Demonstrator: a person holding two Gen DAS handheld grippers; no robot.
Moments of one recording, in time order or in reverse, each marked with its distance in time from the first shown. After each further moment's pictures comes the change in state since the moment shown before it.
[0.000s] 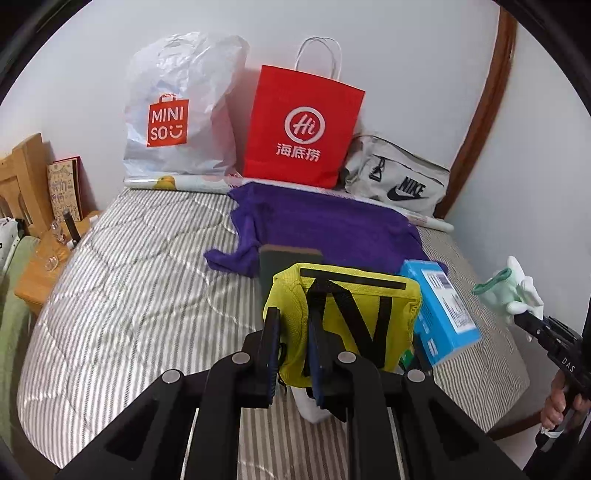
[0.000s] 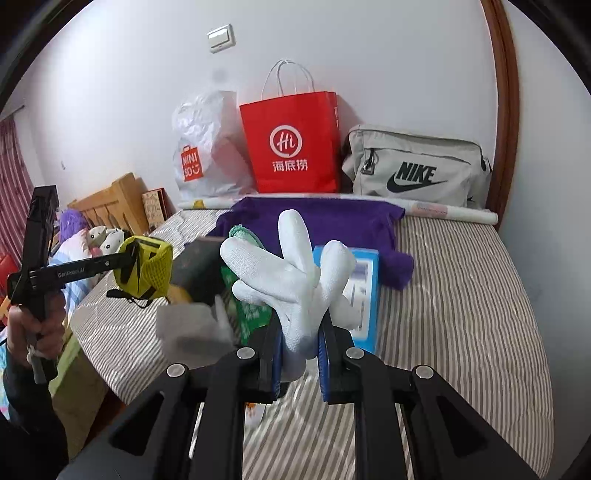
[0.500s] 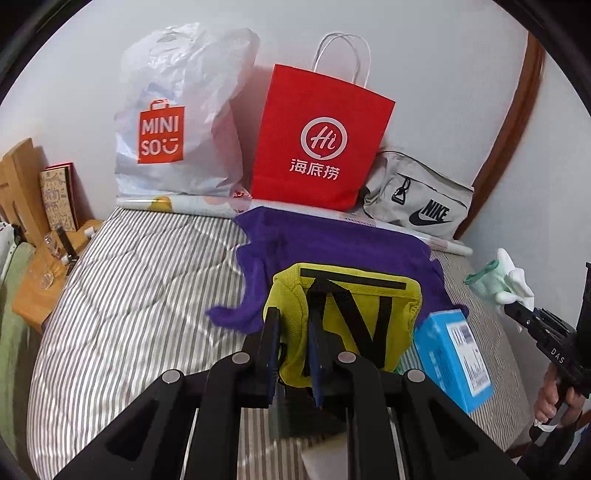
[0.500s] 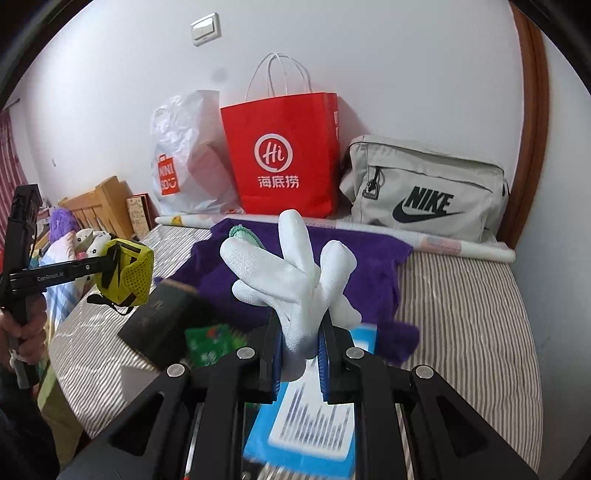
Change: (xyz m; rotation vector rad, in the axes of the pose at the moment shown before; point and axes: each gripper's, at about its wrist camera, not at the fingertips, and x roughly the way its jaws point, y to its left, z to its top) left arm 0.055 0.011 0.074 -0.029 0.035 0.015; right arm 0.076 -0.017 0.075 -0.026 0.021 -0.009
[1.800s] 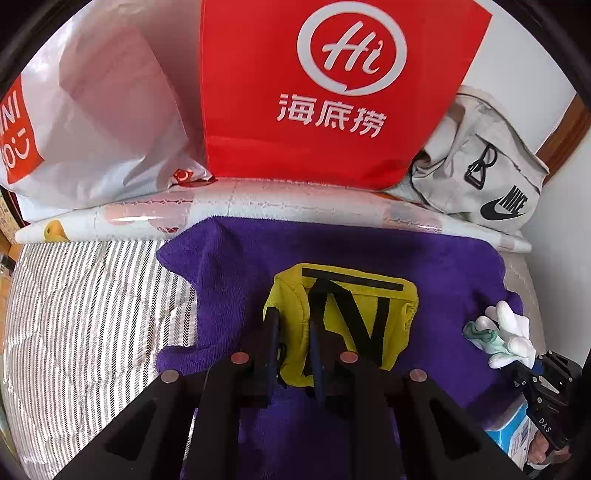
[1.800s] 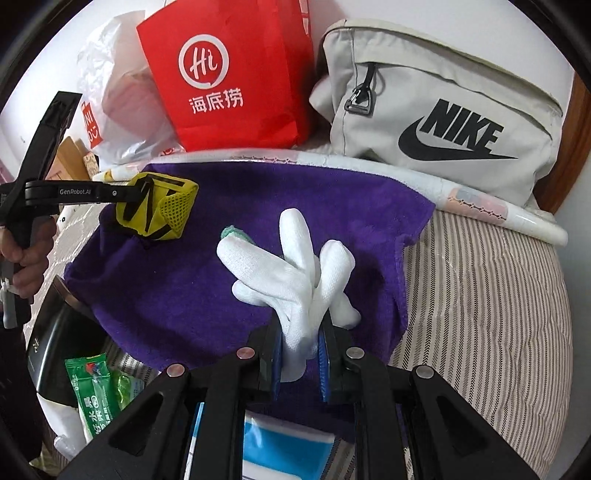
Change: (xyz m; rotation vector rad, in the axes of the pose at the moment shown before) left arm 0.212 -0.020 0.092 0.025 0.283 0.051; right arm 0.167 -0.064 0.019 0.016 0.298 -0.011
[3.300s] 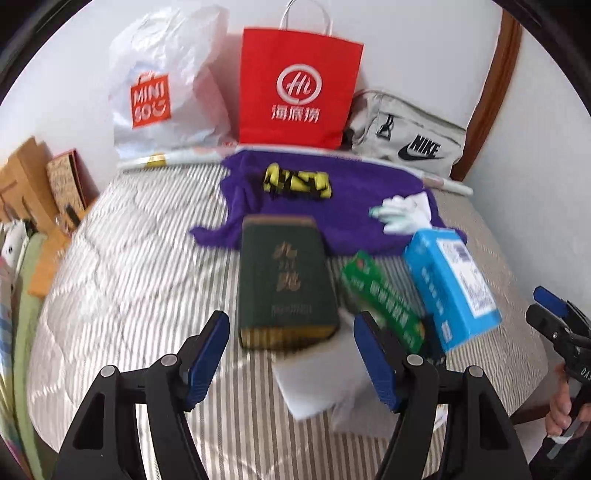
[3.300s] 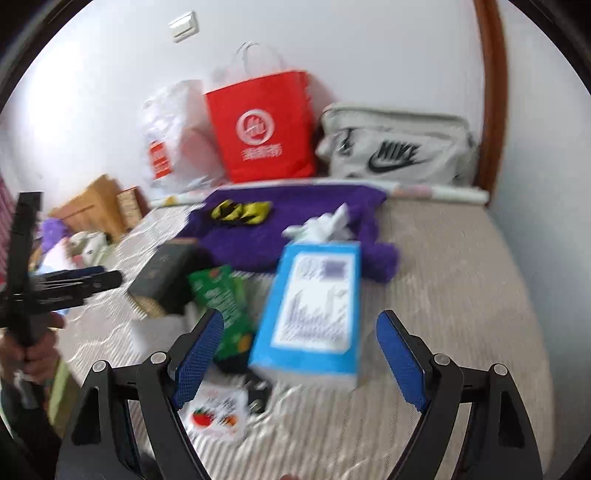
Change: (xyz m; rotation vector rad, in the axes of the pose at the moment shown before) left arm -0.168 -0.020 -0.239 0.033 -0.175 0.032; right arm -0.180 0.066 -0.161 0.093 -0.236 -0.006
